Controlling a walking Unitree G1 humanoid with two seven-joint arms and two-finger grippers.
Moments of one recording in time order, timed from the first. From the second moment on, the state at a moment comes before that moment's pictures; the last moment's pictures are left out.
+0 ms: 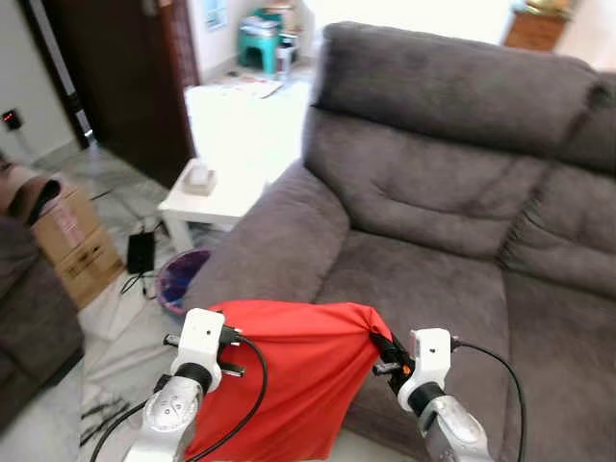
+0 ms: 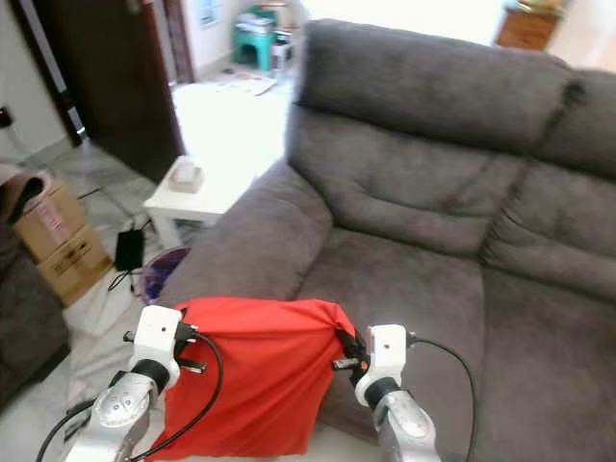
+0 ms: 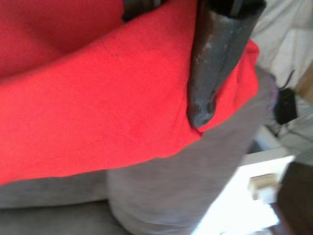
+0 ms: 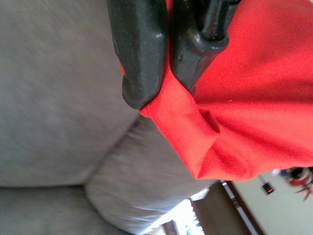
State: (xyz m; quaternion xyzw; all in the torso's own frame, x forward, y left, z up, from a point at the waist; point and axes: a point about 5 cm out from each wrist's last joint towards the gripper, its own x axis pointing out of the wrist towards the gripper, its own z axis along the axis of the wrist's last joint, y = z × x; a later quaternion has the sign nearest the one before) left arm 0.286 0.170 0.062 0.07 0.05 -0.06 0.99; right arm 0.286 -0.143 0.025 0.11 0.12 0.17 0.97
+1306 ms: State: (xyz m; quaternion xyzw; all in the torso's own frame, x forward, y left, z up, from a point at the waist) left arm 0.279 0.165 0.059 0.08 0.05 -0.07 0.99; right arm 0.294 -0.152 0.031 0.11 0.10 0.15 0.98
